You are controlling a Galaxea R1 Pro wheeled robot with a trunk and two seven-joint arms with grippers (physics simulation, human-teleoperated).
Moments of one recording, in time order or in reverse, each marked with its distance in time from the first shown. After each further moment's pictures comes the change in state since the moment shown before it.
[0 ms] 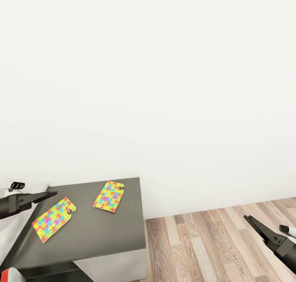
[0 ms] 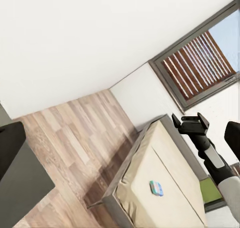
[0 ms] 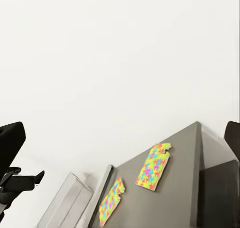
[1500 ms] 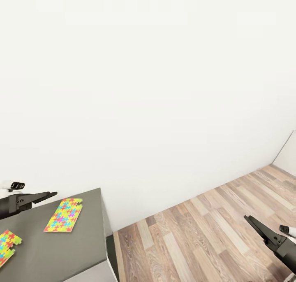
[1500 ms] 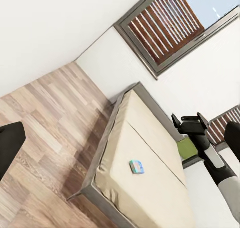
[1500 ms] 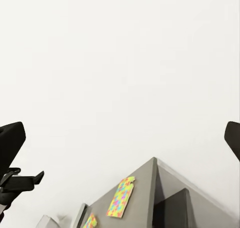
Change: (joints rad) left arm 0.001 0.000 0.000 0.000 0.000 -0.001 0.000; right arm 0.000 -0.001 -0.001 0.002 0.000 0.002 -0.001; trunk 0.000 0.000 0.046
